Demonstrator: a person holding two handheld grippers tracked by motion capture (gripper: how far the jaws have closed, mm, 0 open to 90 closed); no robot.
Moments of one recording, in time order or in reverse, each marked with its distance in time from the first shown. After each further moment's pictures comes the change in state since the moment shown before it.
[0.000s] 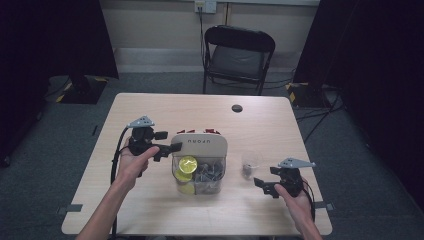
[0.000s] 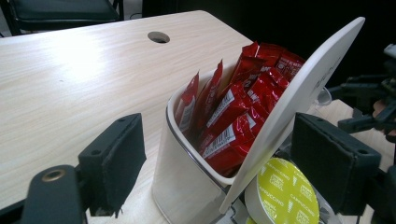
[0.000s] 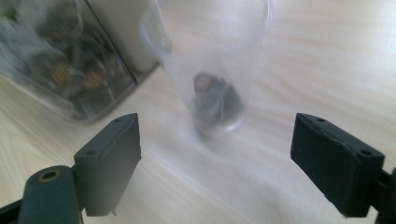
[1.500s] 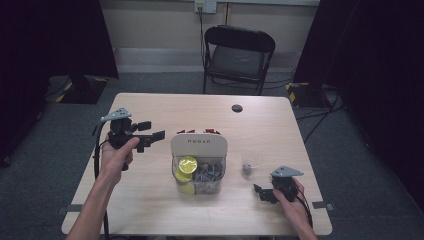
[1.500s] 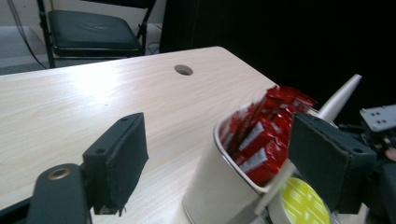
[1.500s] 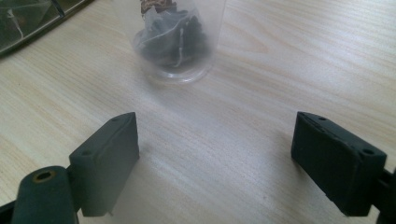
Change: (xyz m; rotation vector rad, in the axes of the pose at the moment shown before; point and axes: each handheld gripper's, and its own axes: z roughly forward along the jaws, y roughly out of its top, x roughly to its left) left arm 0.028 0.008 -0.039 -0.129 0.046 -0.049; right arm -0.006 -0.032 0.029 0.067 -0.156 -0.101
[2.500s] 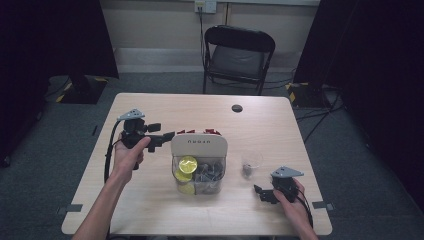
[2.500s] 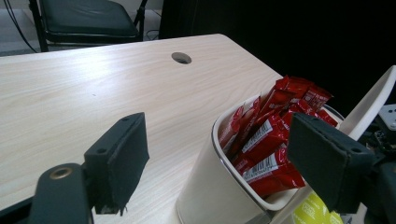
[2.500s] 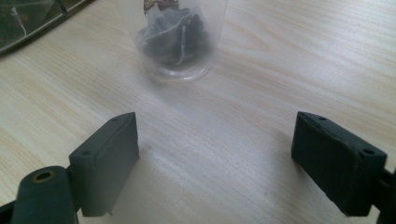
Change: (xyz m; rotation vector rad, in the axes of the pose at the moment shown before) left arm -0.005 -0.004 0.030 0.048 -0.005 -0.011; right arm 0.000 -0.001 -0.001 0.000 0.004 -0.005
